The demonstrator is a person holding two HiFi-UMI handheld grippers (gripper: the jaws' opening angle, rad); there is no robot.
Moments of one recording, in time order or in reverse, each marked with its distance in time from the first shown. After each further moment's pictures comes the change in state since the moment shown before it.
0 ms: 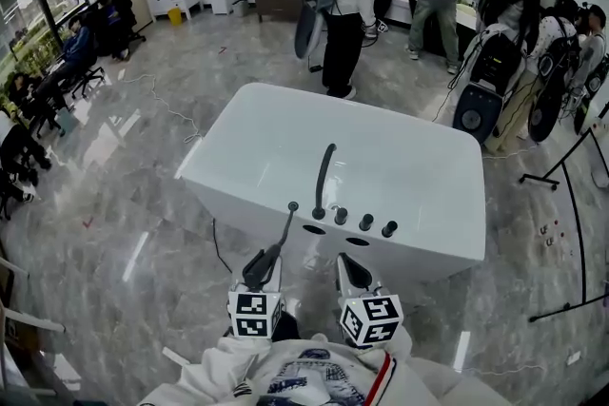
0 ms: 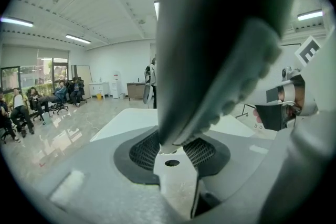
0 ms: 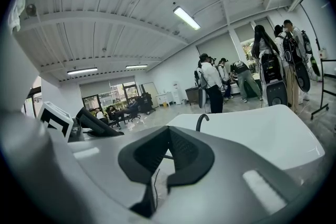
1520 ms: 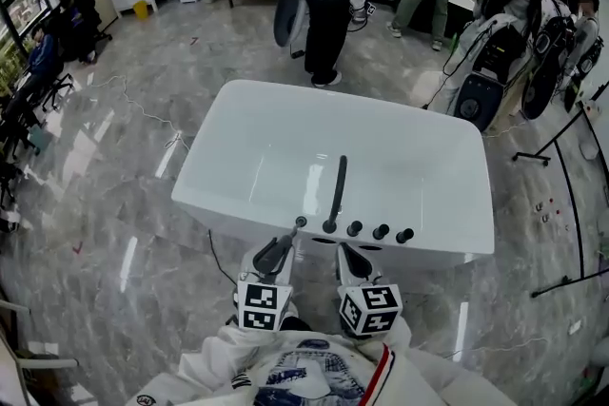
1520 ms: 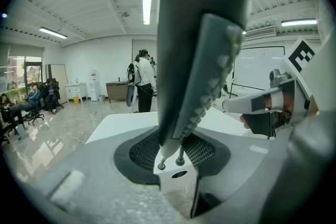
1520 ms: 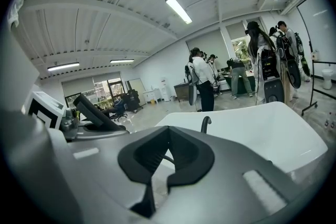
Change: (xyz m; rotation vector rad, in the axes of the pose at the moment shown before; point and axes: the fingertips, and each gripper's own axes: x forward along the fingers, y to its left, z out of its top) left arm 0.118 0.080 0.041 0.106 0.022 -0.214; right arm 0.147 0.004 0.018 0.047 0.048 -0.150
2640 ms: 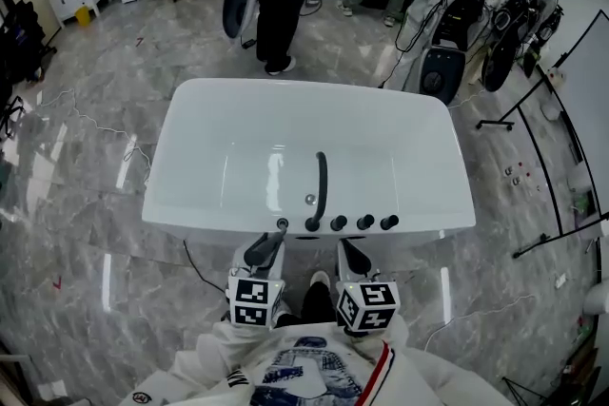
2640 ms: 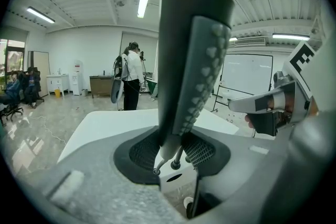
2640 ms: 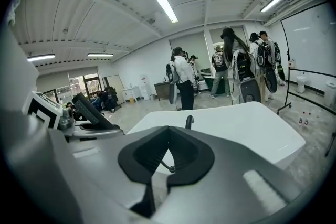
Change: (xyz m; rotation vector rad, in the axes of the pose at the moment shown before) left arm 0.051 0.030 -0.004 -0.021 0.020 -0.185; right arm 0.023 -0.017 -0.002 0.041 0.022 -0.252
